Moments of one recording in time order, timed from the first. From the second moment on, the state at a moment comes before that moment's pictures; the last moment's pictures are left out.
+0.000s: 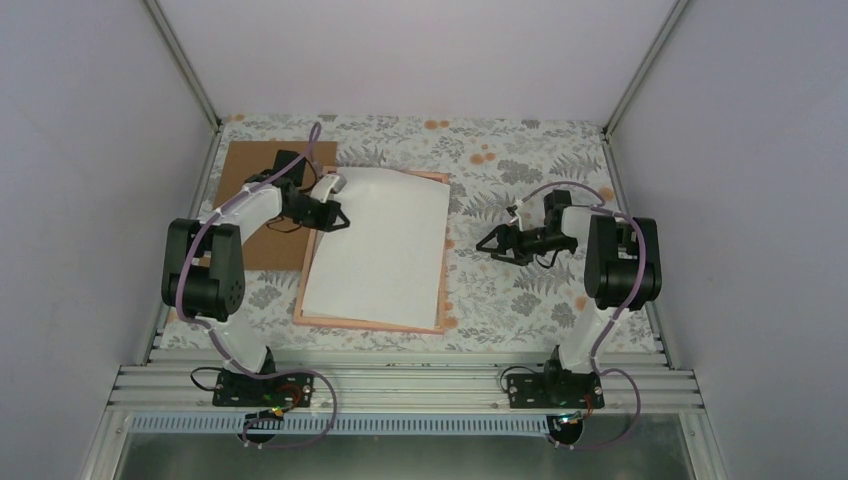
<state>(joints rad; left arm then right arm) -0.13 1.75 1.17 -0.64 0.64 0.14 -0.04 1.85 0.98 -0.65 -0.96 -0.16</state>
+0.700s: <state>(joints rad) -0.07 1.75 1.12 -0.57 0.63 0.03 -0.04 1.87 0.98 -0.63 -0.99 -0.16</state>
